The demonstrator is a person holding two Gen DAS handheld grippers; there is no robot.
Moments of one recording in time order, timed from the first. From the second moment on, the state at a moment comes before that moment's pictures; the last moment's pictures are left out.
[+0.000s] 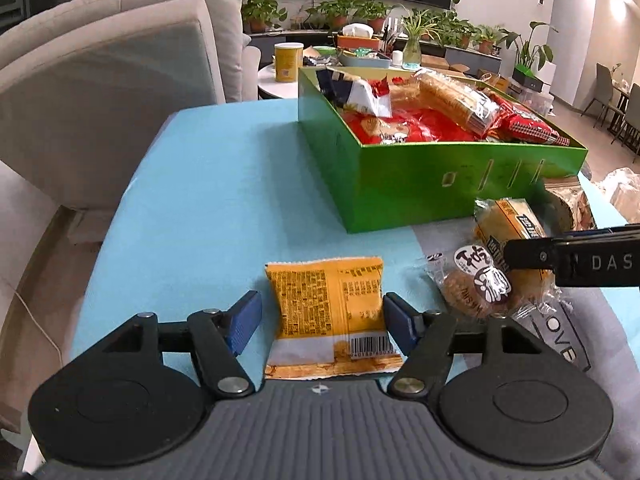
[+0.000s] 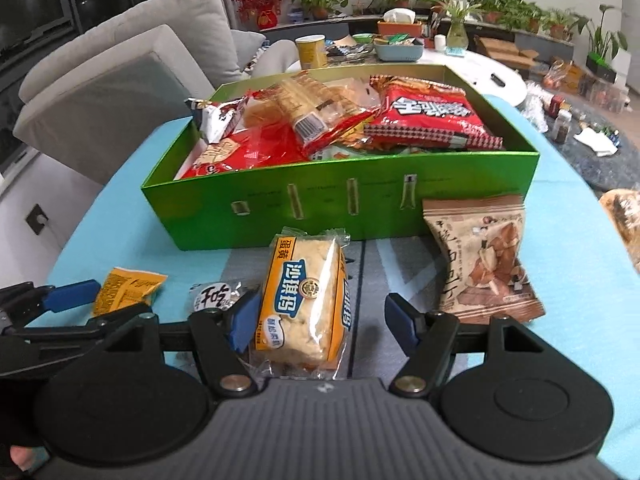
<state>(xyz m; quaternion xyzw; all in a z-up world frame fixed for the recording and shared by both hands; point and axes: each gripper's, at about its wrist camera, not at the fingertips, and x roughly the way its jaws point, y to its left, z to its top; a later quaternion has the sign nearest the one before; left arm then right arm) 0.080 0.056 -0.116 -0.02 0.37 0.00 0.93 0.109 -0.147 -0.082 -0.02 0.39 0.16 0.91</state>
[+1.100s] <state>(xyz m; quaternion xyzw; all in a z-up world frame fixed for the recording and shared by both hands) 0.056 0.028 -0.036 0.02 0.26 -0.06 0.96 0.079 -0.165 -0.012 0.02 0.30 0.20 0.93</state>
